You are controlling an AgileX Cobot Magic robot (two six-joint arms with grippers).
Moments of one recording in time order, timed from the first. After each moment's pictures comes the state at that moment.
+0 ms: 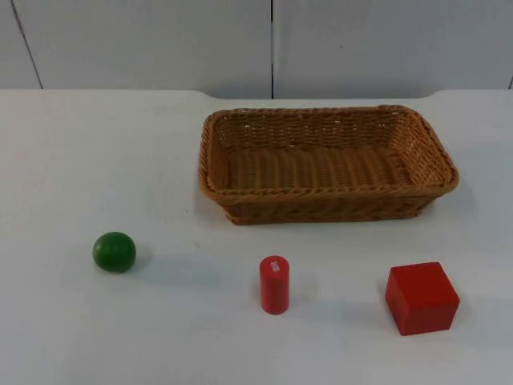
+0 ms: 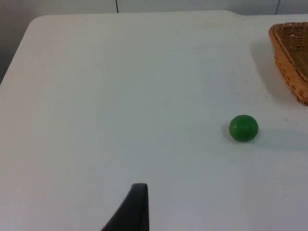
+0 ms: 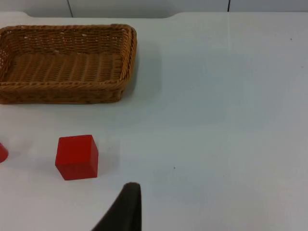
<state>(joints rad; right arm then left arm) 0.06 0.00 -0.52 -0.02 1.09 0.03 0.01 0.00 -0.50 -0.05 1.07 0.02</state>
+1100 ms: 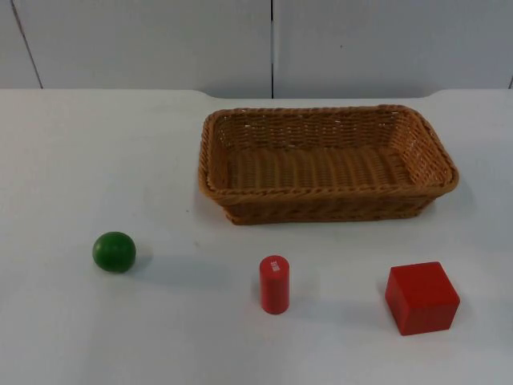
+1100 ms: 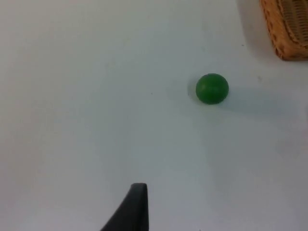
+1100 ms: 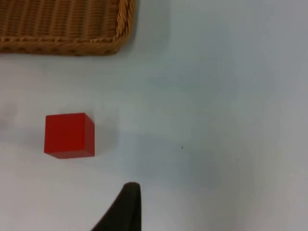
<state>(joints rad) 0.06 0.75 -0.72 0.01 0.92 0.00 0.01 0.64 -0.63 -0.19 0.94 0.02</state>
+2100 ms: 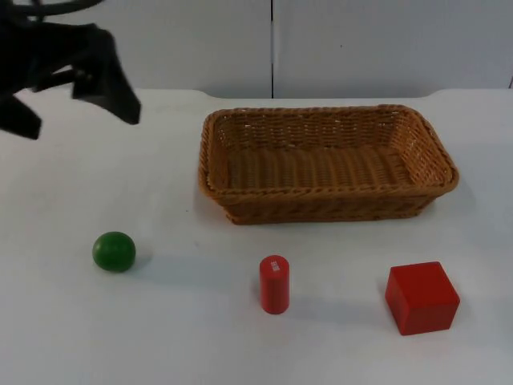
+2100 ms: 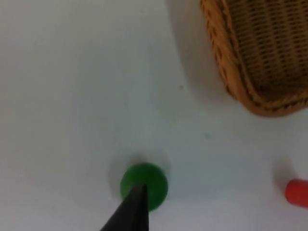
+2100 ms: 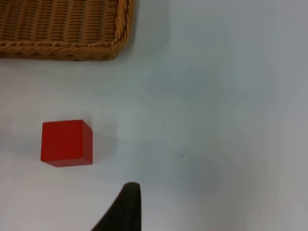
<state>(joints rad) 0.06 0.77 -0.70 0.00 0.87 0.00 -0.15 1.59 -1.05 -0.47 0.65 0.29</state>
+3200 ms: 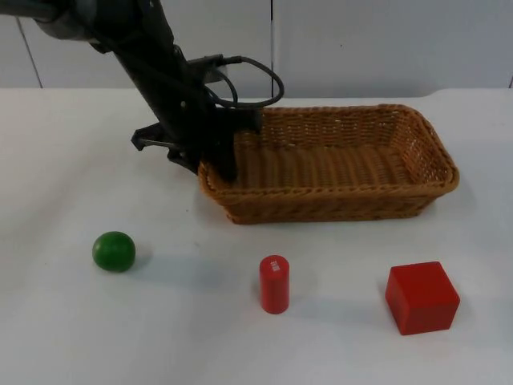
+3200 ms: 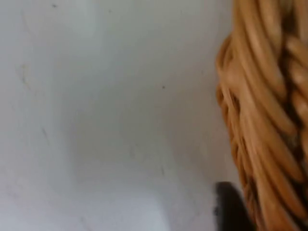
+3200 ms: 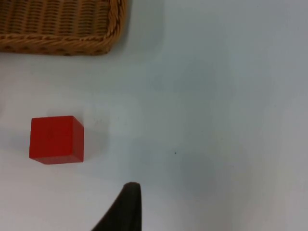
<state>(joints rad) 0.06 0.77 -0.67 -0.02 0.84 0.00 -0.27 2.50 -1.98 -0.38 0.95 0.12</state>
